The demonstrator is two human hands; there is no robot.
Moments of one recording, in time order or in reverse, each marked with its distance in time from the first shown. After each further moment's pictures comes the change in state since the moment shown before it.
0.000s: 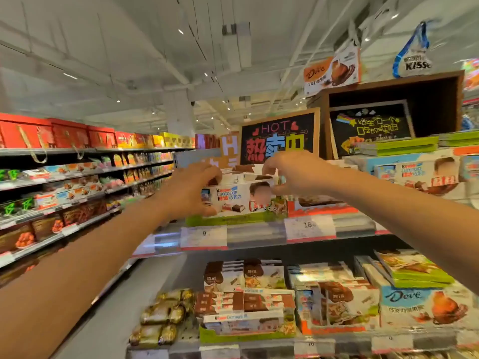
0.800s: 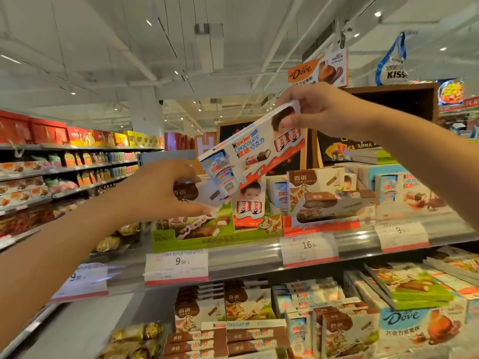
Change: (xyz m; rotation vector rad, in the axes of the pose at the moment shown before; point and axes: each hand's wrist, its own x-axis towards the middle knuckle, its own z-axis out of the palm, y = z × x) left_hand 0.031 -0.030 0.004 -0.218 -0.003 0.029; right_hand 0.029 0.060 -0.055 0.557 0.146 0.053
